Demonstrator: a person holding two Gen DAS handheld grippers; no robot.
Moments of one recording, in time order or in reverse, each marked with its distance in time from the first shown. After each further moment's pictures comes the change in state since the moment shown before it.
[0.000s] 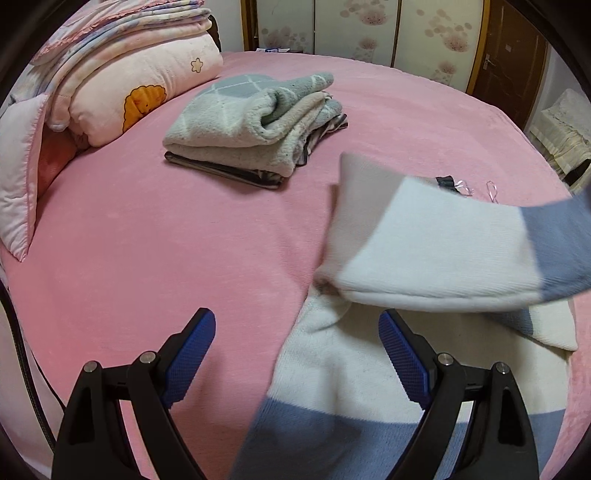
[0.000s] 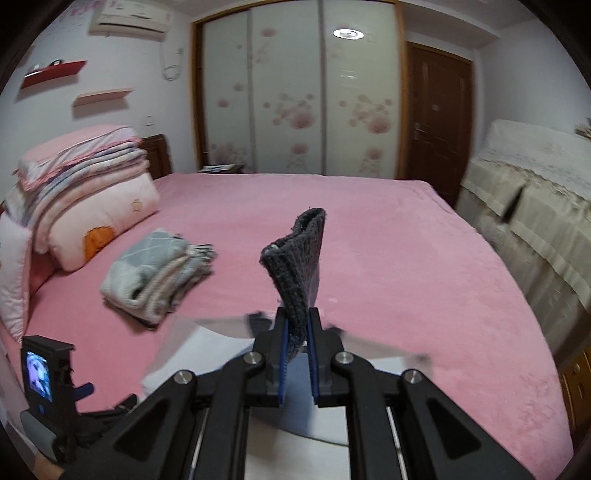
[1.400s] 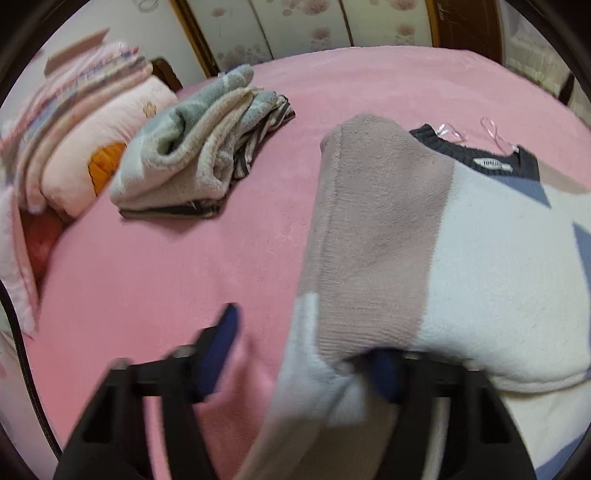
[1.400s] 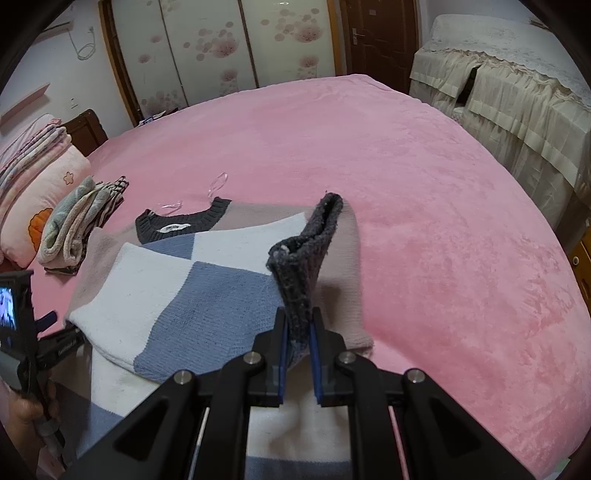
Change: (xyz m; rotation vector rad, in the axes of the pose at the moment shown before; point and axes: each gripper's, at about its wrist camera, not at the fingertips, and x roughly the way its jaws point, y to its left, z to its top) left arm 0.068 -0.073 0.006 0.241 -0.038 0.096; right arm 0.066 -0.125 -0.129 0.217 0.307 -0.069
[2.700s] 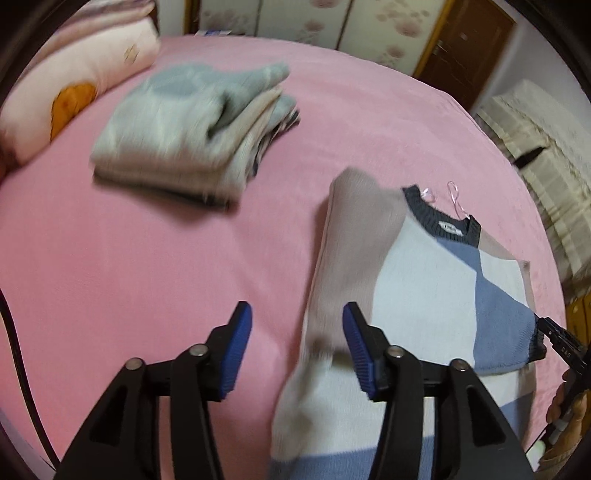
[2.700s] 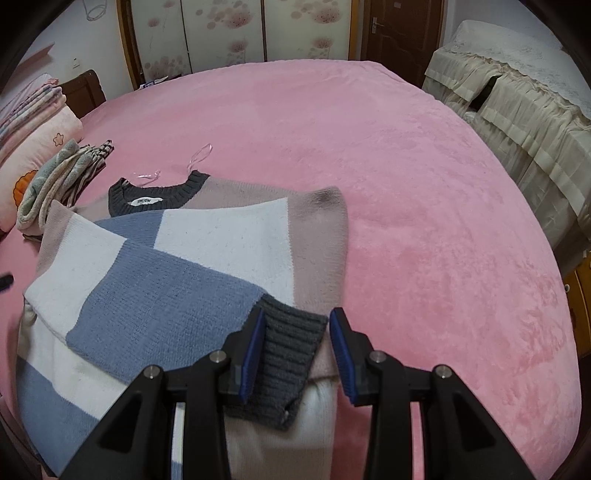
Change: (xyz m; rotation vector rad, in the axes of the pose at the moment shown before) left arm -0.021 0.109 0.044 -0.120 0.081 -0.375; right arm 0.040 -0.012 0.015 -0.109 0.097 -0.060
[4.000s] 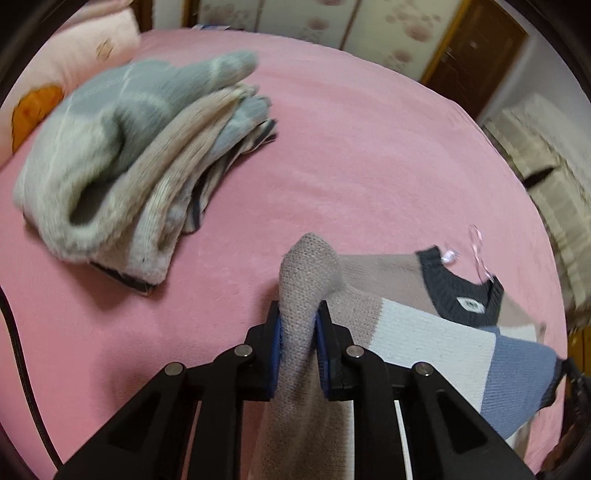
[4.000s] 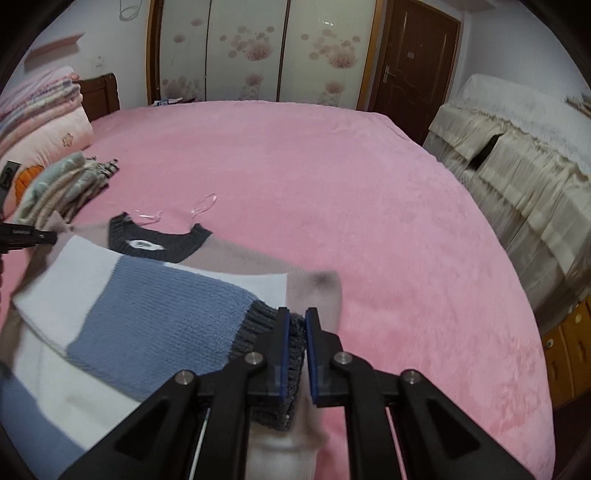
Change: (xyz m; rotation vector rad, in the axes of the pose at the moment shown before) left arm 0.094 -0.013 0.072 -0.090 0.002 -0.042; right arm -0.005 0.014 0.038 -0.128 -0.177 -0.081
